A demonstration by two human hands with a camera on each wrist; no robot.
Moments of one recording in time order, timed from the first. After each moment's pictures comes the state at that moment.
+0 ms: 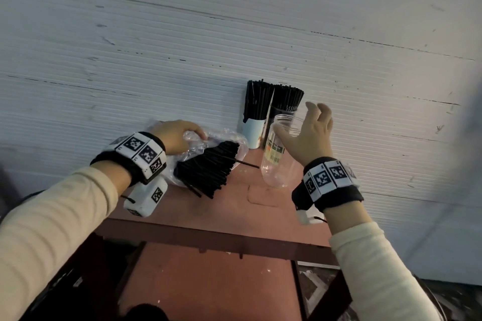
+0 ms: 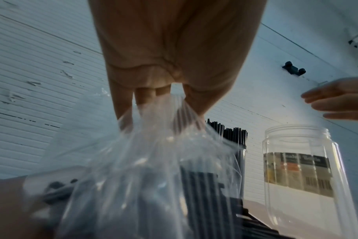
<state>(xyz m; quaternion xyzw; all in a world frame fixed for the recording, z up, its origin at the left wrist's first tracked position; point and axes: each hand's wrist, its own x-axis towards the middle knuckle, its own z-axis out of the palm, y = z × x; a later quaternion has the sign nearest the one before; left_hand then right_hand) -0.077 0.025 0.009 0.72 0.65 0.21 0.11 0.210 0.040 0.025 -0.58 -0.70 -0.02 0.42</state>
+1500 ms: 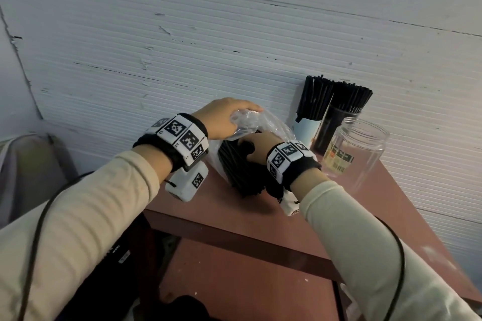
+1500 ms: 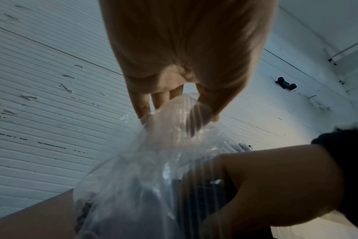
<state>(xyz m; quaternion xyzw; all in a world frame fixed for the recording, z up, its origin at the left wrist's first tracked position) -0.113 0.029 0.027 0.75 0.58 0.28 0.14 0.033 0.088 -0.011 -0.48 -0.88 0.03 -0.01</state>
